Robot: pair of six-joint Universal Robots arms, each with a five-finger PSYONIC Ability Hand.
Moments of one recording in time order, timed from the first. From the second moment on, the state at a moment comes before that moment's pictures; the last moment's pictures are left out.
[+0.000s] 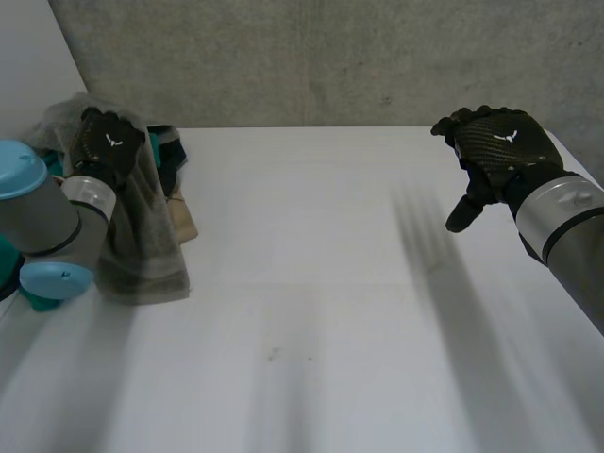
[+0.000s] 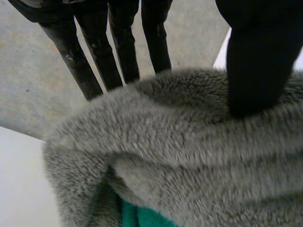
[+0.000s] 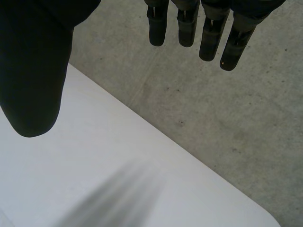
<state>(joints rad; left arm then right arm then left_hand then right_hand) 4.55 -2.20 -1.33 3.62 -1.50 4.03 1.92 -1.42 1.52 0.00 1.48 2.87 0.63 0.60 0.60 0.60 0.43 0.19 0.22 0.21 0.23 0.06</state>
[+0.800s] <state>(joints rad) 3.86 -2.07 -1.41 3.47 -1.72 3.42 1.90 -1.43 1.51 0.00 1.47 2.87 0.23 0.30 0.32 0.31 0.13 0.19 0.22 0.21 0.23 0.06</state>
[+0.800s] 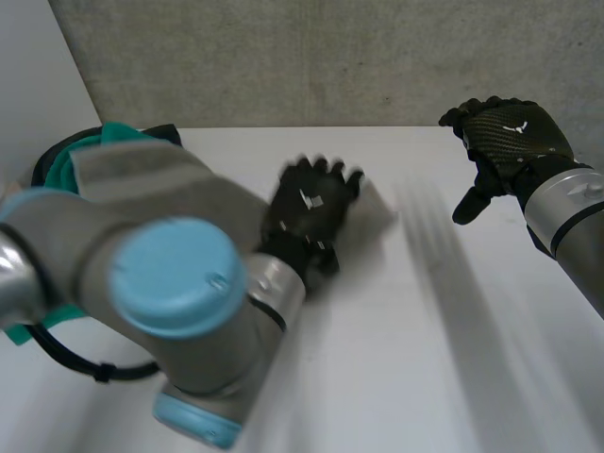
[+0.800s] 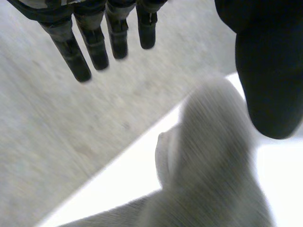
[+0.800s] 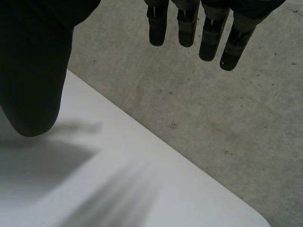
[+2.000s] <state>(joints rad) 4.63 -2.07 -1.64 3.51 -1.58 3.68 2.15 -1.01 1.39 -0.12 1.50 2.64 0.46 0.49 0.48 0.49 0.31 0.95 1.17 1.17 1.18 0.96</state>
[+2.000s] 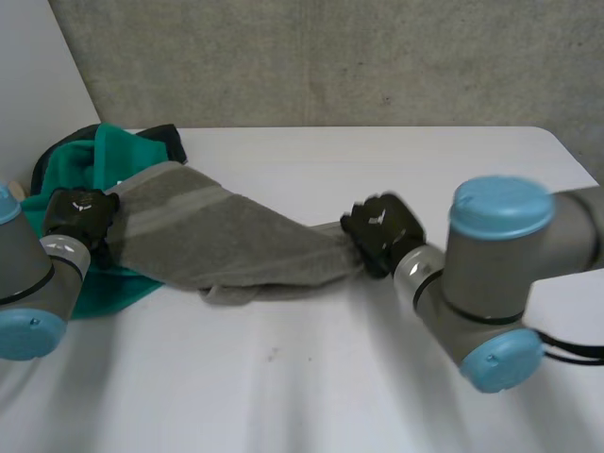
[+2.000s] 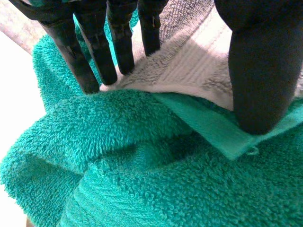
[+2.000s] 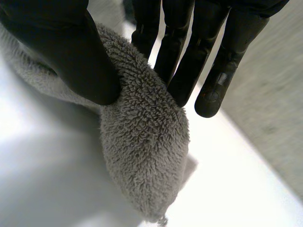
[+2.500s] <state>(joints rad) 4.76 -2.09 -1.60 3.66 -1.61 3.69 1.88 -1.25 1.46 0.01 1.50 2.55 0.63 0.62 0.62 0.63 0.42 0.98 1.17 1.18 1.18 0.99</state>
